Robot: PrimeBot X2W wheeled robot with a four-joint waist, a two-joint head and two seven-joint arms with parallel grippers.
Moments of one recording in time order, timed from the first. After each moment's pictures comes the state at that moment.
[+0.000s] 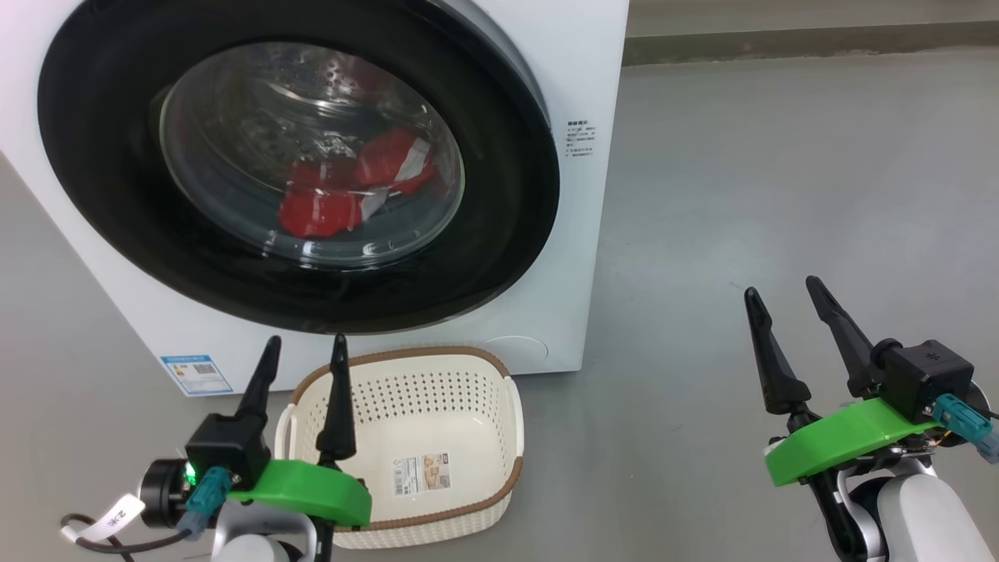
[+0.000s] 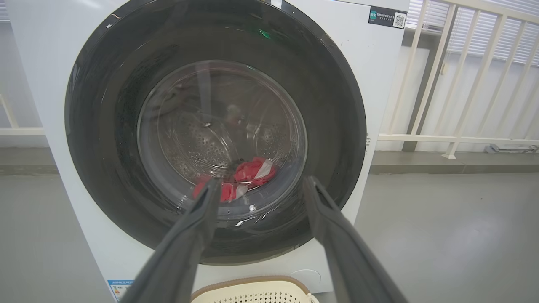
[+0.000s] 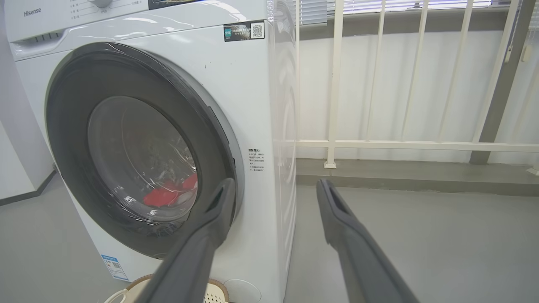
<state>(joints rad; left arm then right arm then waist) -0.25 0.05 -0.18 0.29 -0.25 0.12 -0.23 -0.15 -0.04 -0.03 0.12 0.25 0.13 -0.09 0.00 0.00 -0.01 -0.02</state>
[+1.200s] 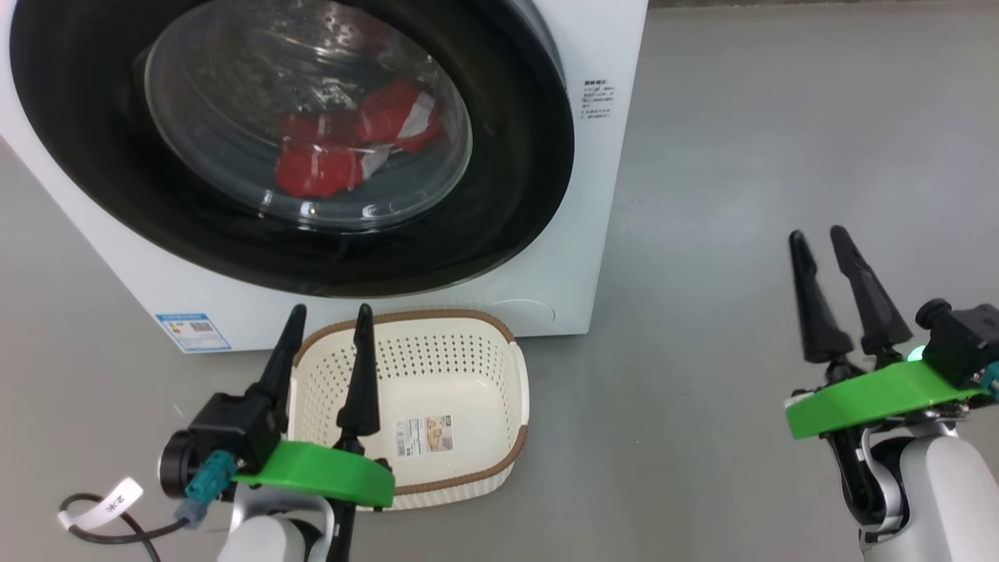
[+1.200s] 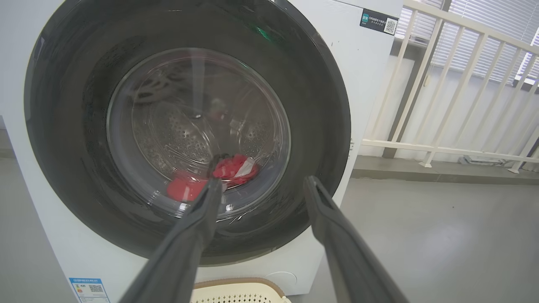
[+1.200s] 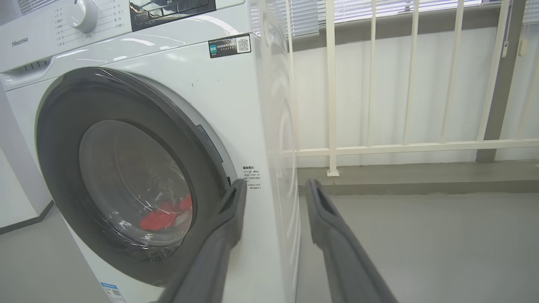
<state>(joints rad) -0.28 0.05 -0.23 0.21 -0.32 0.12 -0.22 -0.22 -0.04 -0.07 0.11 0.31 0.13 -0.12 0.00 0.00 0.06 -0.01</state>
